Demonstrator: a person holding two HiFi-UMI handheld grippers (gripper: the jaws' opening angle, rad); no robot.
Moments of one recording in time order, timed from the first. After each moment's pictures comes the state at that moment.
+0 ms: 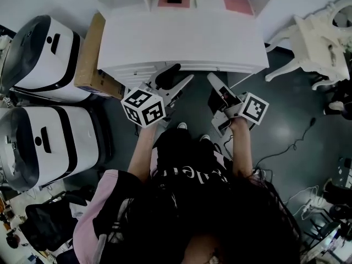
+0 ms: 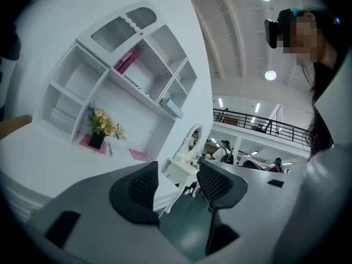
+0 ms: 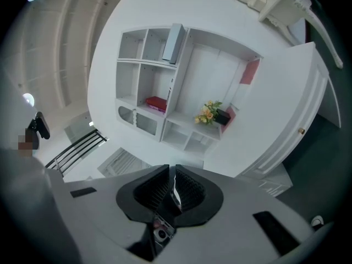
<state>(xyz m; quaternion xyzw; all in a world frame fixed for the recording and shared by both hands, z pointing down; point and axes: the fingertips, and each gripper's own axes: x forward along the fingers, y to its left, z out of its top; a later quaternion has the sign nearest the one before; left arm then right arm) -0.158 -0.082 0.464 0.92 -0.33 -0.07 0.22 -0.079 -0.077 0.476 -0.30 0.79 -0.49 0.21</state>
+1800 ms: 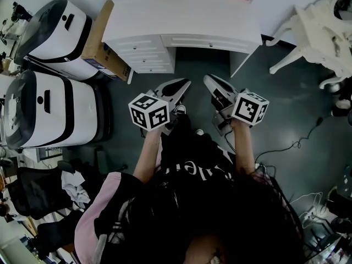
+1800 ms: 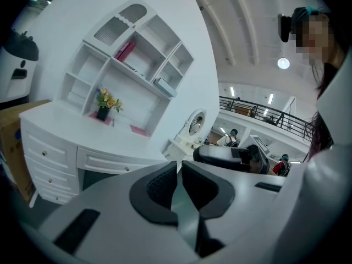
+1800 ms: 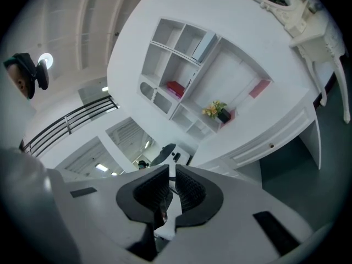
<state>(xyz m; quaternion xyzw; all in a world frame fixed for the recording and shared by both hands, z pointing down) -0.052 0.121 0.511 0.89 -0.36 0.00 0.27 0.004 0.103 0.491 -0.28 0.87 -0.40 0.08</state>
